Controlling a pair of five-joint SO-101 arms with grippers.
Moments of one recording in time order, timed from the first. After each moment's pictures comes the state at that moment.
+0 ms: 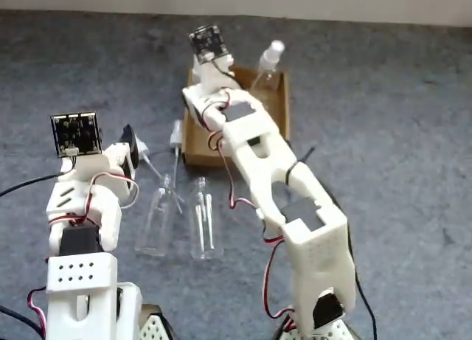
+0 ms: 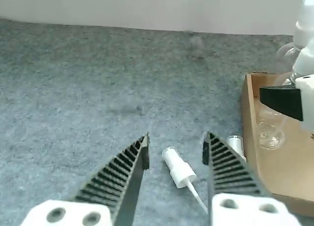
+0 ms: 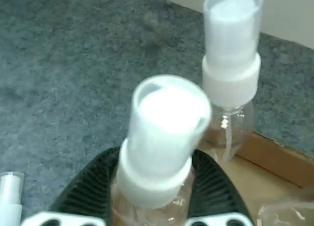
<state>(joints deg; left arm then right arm) -12.7 -64.5 70.1 25.3 4.5 -29.1 29.2 -12.4 23.9 2.6</state>
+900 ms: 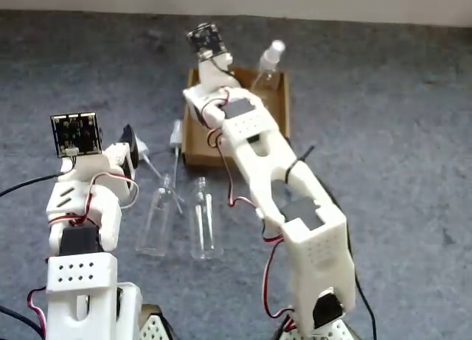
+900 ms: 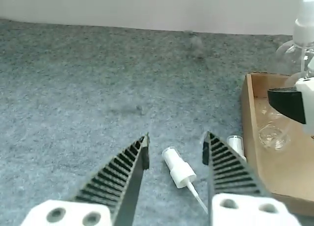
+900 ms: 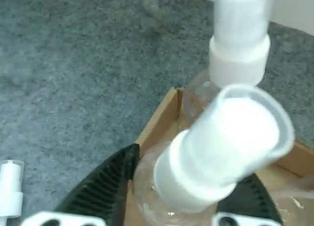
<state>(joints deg) -12.7 -64.5 70.1 25.3 4.5 -29.1 29.3 -14.1 28.8 2.9</state>
